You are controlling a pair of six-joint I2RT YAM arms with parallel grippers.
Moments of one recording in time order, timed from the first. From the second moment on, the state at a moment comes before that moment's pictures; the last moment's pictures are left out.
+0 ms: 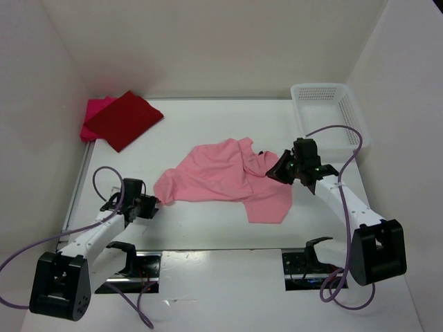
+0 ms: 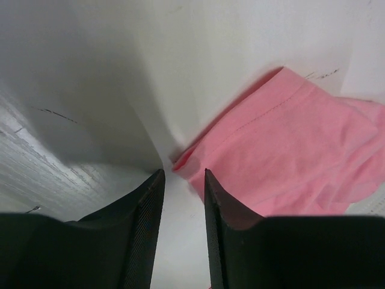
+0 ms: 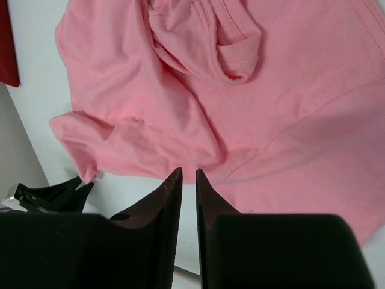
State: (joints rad) left arm -0.12 0.96 0.33 -0.38 -0.05 -1.45; right arm 0.22 1.19 0.75 -0.37 -0.22 0.80
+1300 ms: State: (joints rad) left arm 0.14 1.24 0.77 -0.29 -0.02 -0.98; right arm 0.22 1.15 0.68 -0.46 -0.10 0.87
